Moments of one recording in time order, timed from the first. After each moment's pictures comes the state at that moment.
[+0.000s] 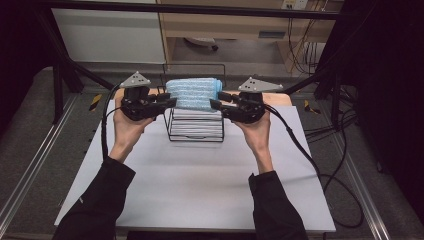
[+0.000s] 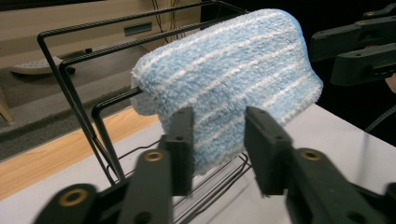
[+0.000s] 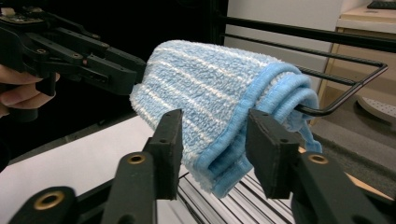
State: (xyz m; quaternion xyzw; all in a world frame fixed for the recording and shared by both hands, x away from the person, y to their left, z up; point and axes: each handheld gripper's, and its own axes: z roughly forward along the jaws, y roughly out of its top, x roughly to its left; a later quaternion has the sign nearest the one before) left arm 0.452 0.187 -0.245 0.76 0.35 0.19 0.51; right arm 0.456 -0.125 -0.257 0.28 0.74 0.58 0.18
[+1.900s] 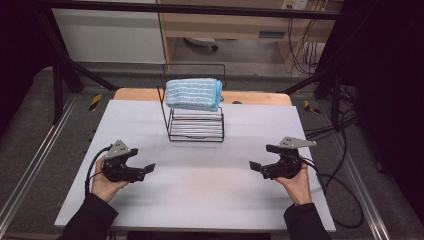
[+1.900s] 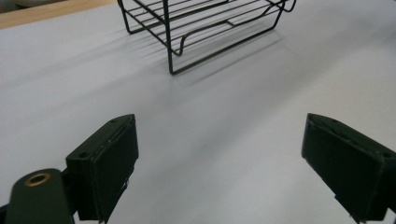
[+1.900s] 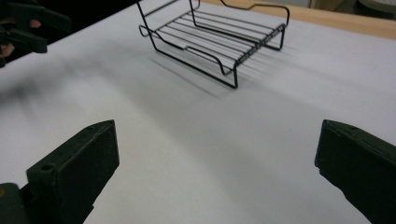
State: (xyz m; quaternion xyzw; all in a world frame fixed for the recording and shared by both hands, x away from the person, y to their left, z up) left arm 0.381 0.262 -0.410 0.80 0.38 0.18 0.44; right arm 0.391 -0.244 -0.396 0.37 0.78 0.50 0.12
